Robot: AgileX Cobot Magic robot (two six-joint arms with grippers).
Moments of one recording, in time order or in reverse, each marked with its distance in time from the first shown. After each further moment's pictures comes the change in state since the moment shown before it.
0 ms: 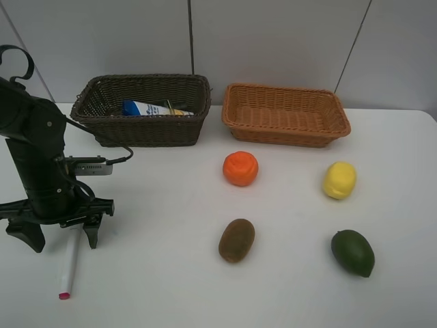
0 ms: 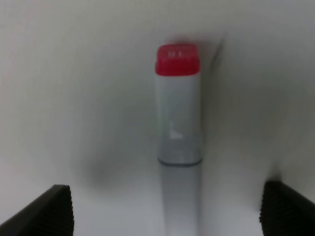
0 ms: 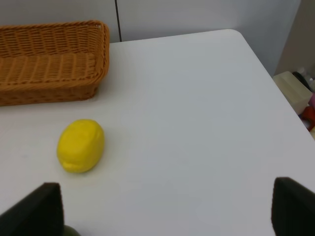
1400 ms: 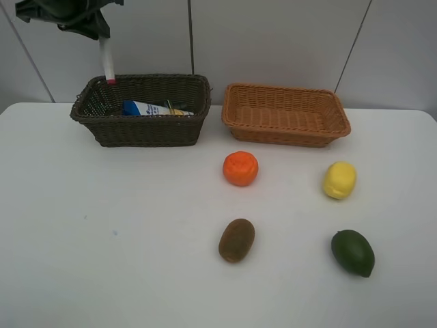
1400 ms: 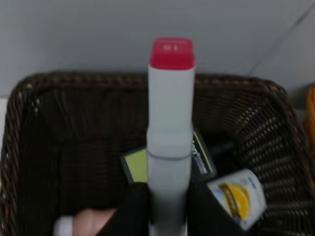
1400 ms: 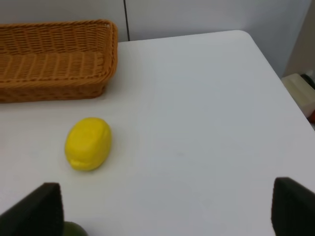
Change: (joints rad) left arm 0.113 -0.057 -0.763 -0.093 -0.175 0.353; right arm 0.036 0.000 0.000 0.000 0.000 0.000
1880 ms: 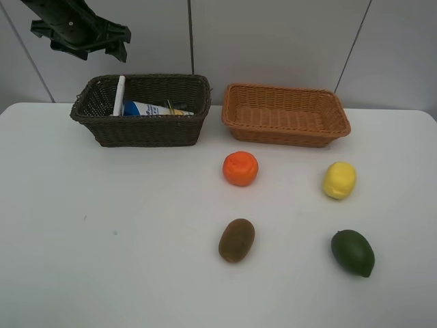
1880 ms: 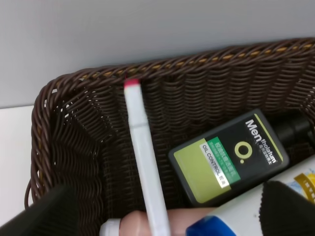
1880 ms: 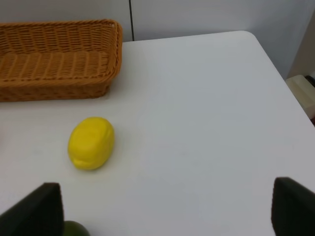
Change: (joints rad) left arm 0.000 0.112 -0.025 0.127 0.004 0.039; right arm 0.007 0.000 0.000 0.000 0.000 0.000
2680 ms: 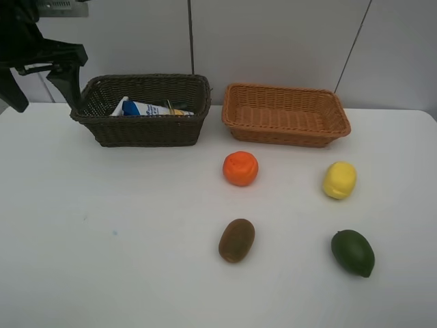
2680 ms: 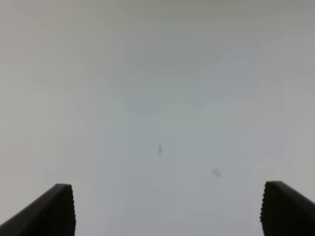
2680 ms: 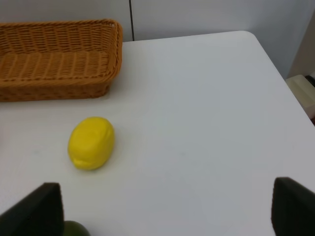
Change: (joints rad) left arm 0.000 -0.318 0.208 -0.071 0.666 -0.085; right arm 0.000 0.000 0.000 0.000 0.000 0.000
